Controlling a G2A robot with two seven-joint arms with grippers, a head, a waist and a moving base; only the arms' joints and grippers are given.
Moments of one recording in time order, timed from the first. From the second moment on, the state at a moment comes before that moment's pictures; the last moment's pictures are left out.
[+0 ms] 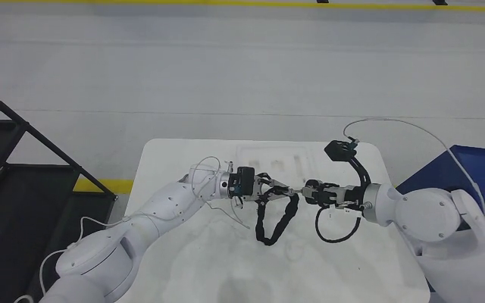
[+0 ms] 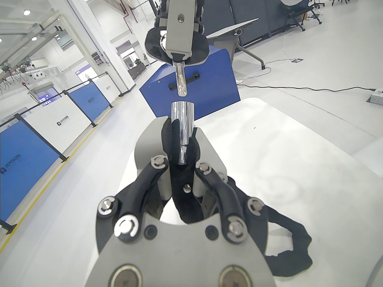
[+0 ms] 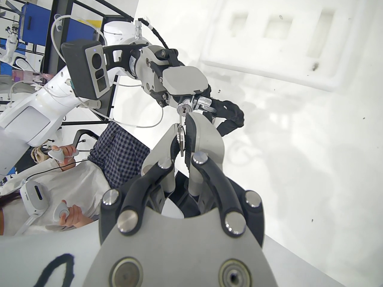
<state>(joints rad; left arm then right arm) 0.65 -1.23 -0.37 -0.88 1.67 -0.61 1.17 -1.20 -0.89 1.27 -2.15 -0.23 0.39 1.14</state>
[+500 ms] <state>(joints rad) 0.66 -1.24 -0.40 -0.86 1.68 -0.63 1.18 -1.19 -0.89 1.24 -2.13 -0.24 0.40 1.13</state>
